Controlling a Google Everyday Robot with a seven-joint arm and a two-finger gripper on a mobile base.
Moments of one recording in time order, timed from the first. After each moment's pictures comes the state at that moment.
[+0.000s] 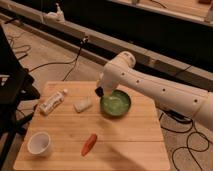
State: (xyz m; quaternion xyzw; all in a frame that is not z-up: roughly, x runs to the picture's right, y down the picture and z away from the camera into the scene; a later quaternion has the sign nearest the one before) arm -0.002 0.005 0.759 -0.12 -0.18 -0.26 0.94
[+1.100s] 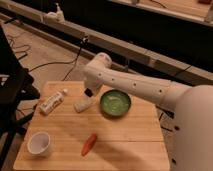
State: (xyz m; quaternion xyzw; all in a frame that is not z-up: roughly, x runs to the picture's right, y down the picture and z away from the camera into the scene) arm -0.081 0.012 0.827 -0.13 -0.17 -0.39 0.89
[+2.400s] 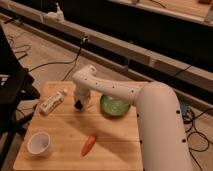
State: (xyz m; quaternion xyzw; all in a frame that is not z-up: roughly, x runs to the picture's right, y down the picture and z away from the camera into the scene) arm -0.144 0.086 0.902 -0.22 -0.25 -0.40 0.86
